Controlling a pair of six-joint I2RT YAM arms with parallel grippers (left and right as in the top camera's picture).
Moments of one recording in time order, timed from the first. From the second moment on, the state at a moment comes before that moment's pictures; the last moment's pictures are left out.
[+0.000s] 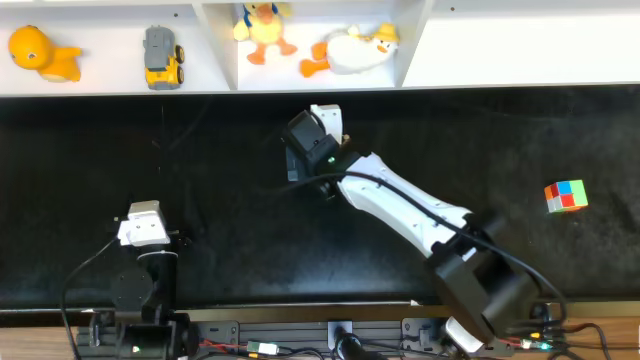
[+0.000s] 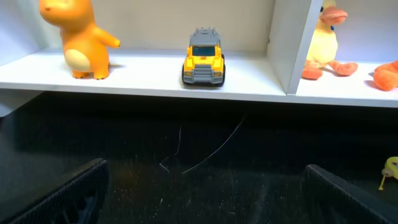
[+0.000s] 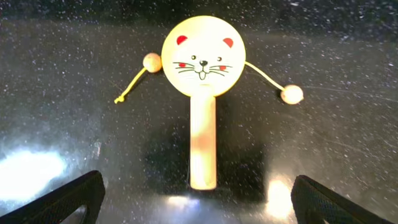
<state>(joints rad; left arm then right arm) -0.01 0.02 0.01 -0.07 -0.11 -0.02 0.73 1.83 1.22 -0.57 0.24 0.63</state>
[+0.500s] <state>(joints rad) -0.01 0.02 0.01 -0.07 -0.11 -0.02 0.73 1.89 1.23 -0.56 0.24 0.62</state>
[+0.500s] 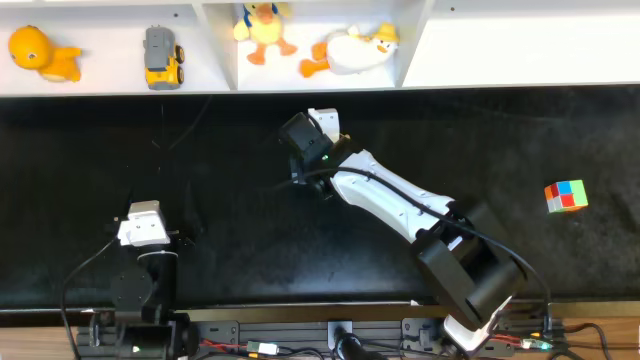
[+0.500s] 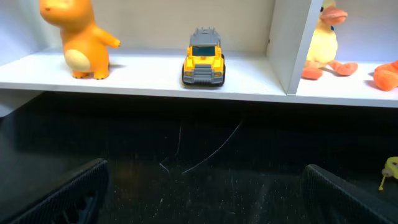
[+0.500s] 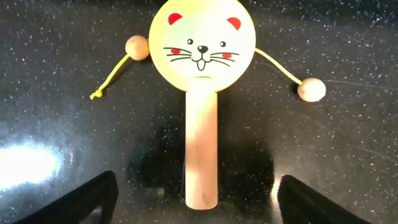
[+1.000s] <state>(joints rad) -0.01 0.02 0.01 -0.07 -0.11 -0.02 0.73 1.89 1.23 -0.56 0.27 0.62</state>
